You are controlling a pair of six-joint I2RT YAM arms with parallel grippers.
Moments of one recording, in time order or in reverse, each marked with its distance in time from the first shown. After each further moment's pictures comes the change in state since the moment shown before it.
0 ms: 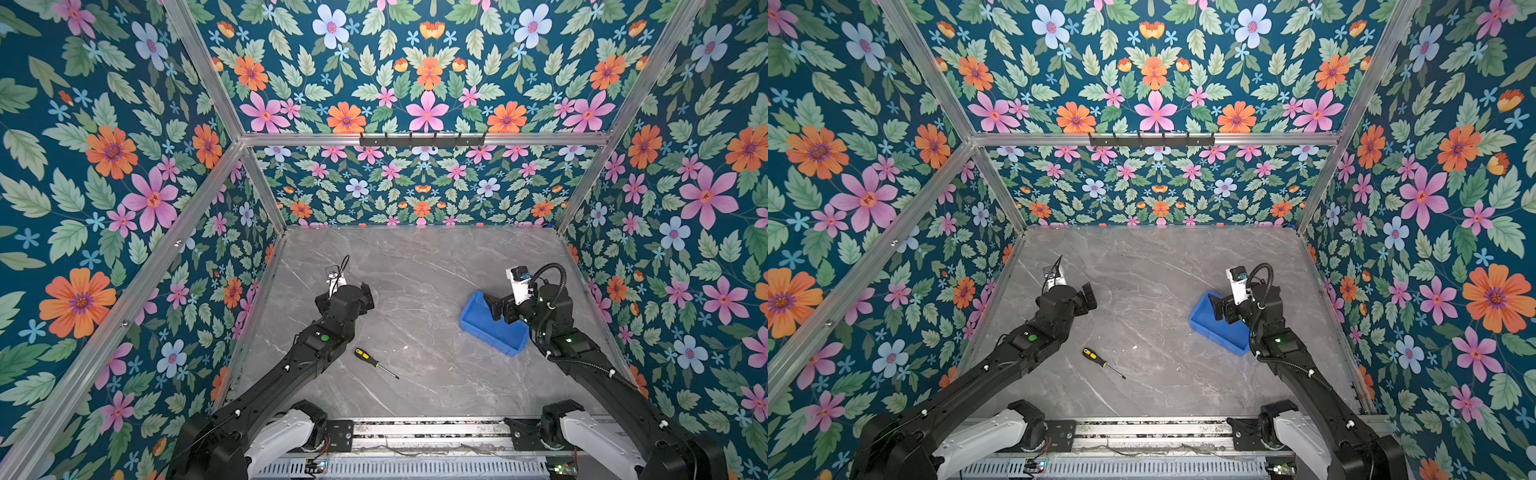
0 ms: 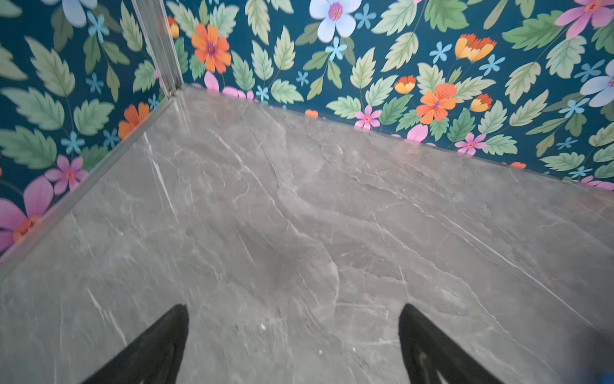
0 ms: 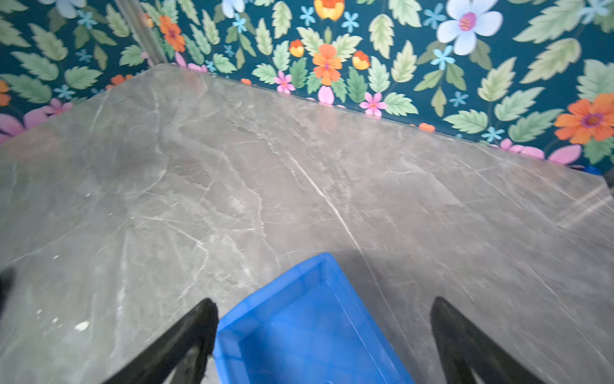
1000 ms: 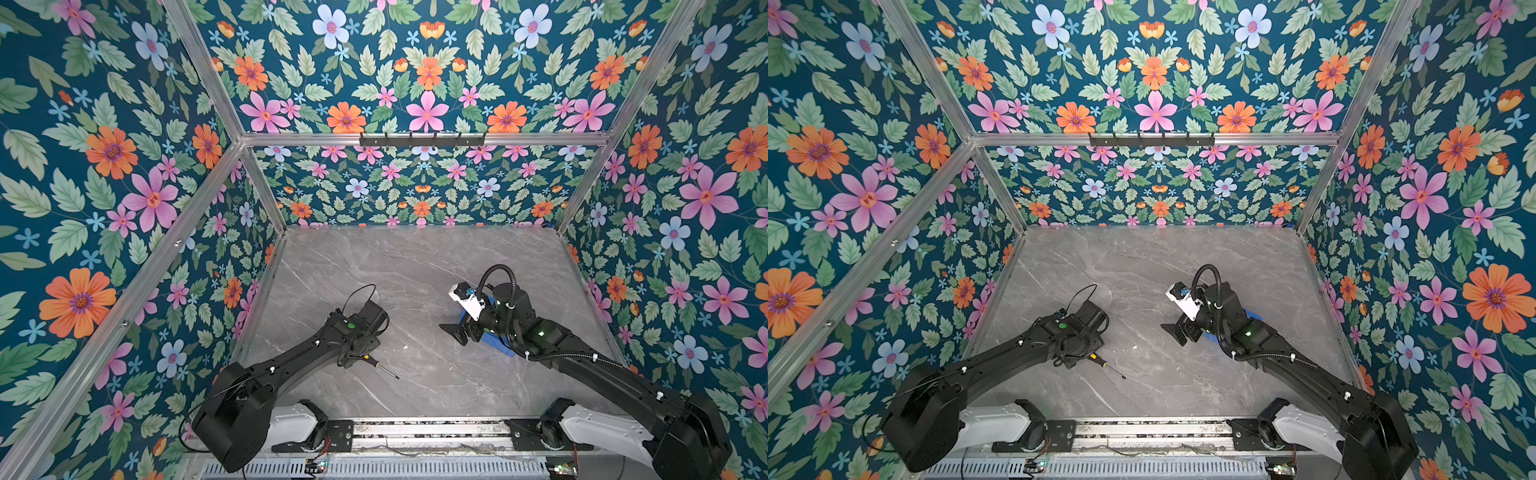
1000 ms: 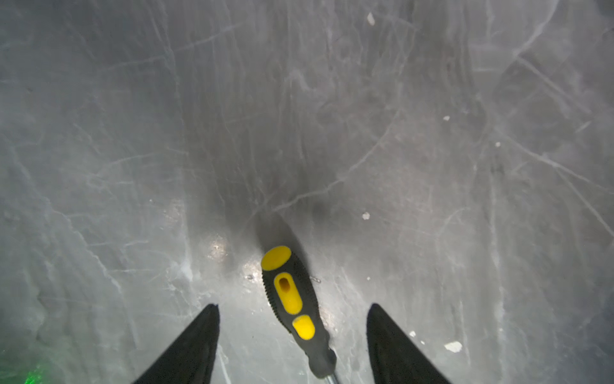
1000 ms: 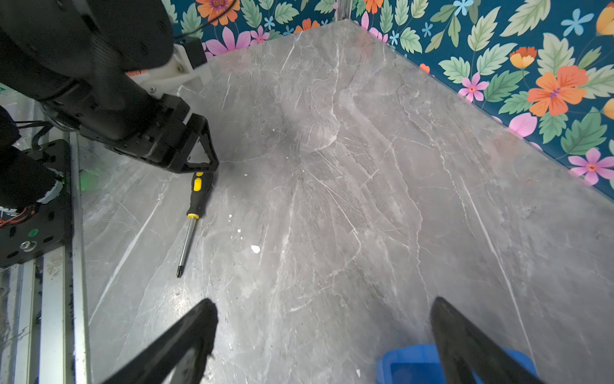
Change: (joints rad) left arm -0.100 0.288 0.069 -0.566 0.323 -0.689; right arm 0.373 0.148 0.174 -0.143 -0.103 -0.132
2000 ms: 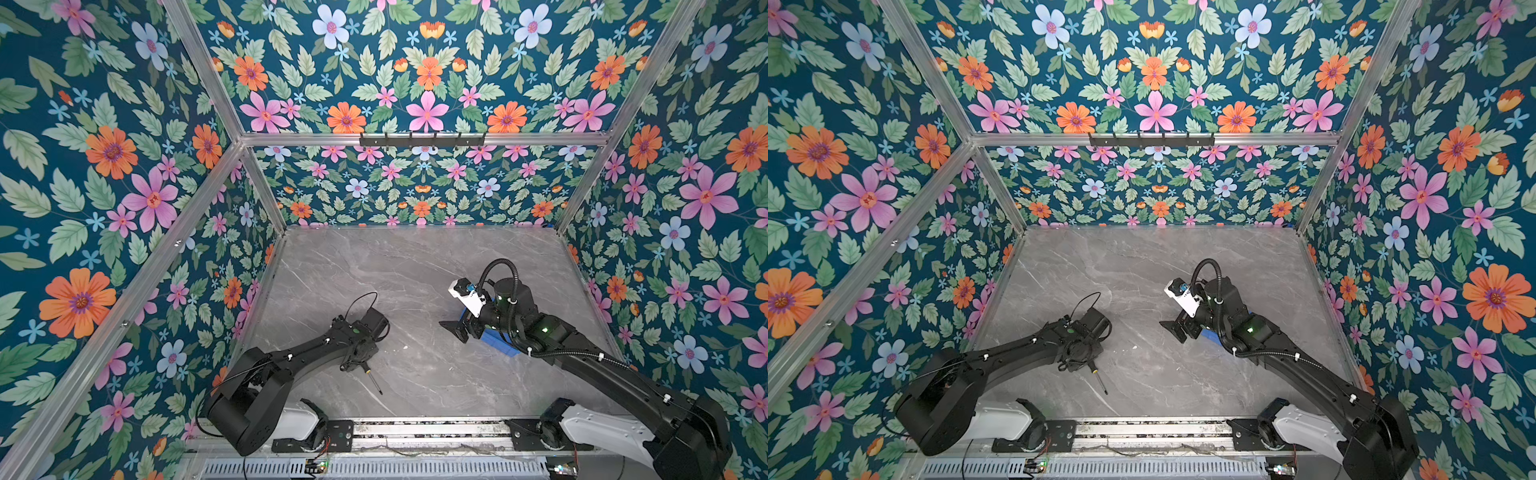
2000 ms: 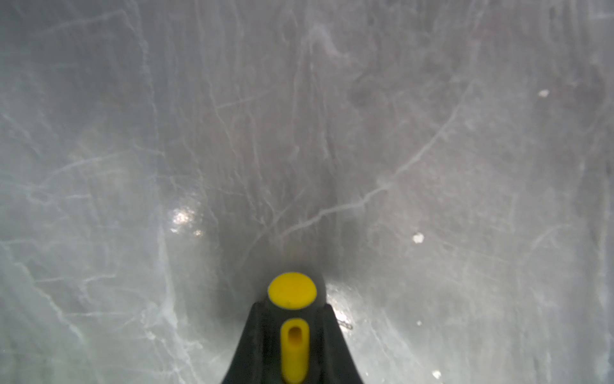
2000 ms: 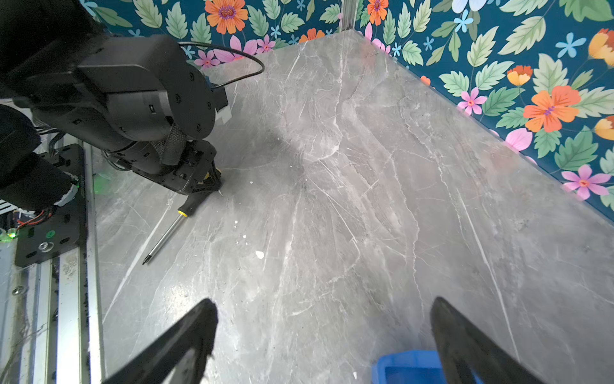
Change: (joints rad) left arm 0.009 0.067 -0.104 0.153 -0.003 0.019; right arm 0.003 0.001 0.069 -0.072 -0.004 -0.013
